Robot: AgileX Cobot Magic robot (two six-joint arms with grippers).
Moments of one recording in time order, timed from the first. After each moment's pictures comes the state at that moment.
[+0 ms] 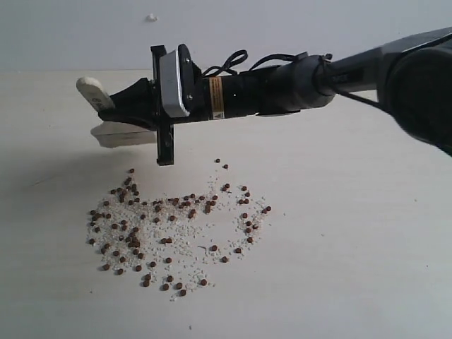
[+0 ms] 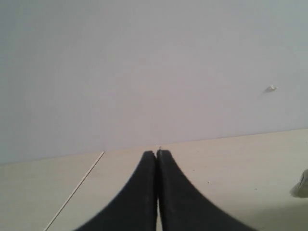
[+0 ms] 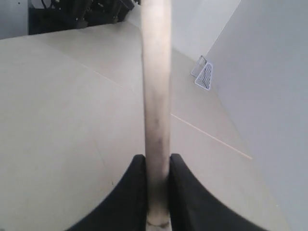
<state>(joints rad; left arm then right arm) -0.14 0.09 0.00 -1.24 -0.26 1.42 0.51 2.43 -1.68 -1.32 -1.17 0.36</state>
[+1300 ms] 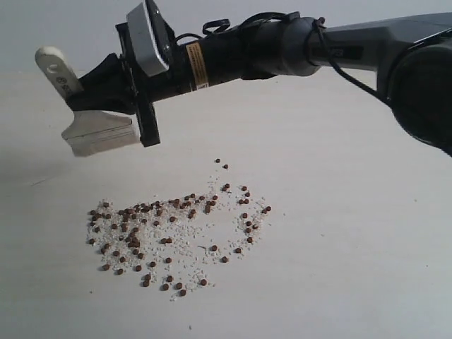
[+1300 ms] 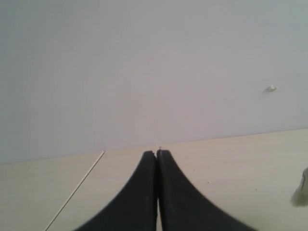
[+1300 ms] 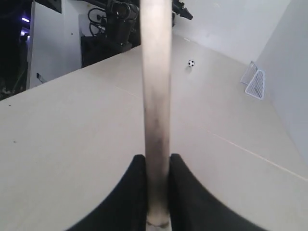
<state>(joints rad) -0.14 0.09 0.00 -1.24 -0.26 1.42 0.55 2.39 -1.86 -1.54 -1.22 0.75</state>
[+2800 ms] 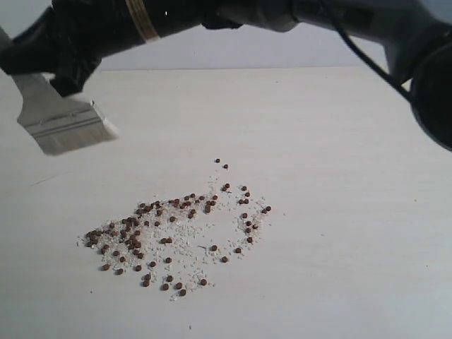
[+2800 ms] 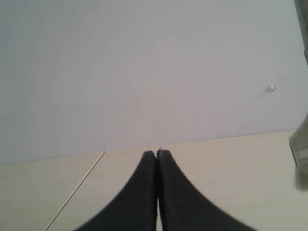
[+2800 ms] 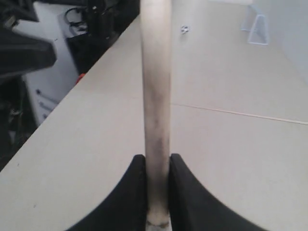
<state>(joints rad) -0.14 0.09 0.00 -1.24 -0.26 1.42 0.67 2.26 -2.01 -1.76 -0.98 1.46</state>
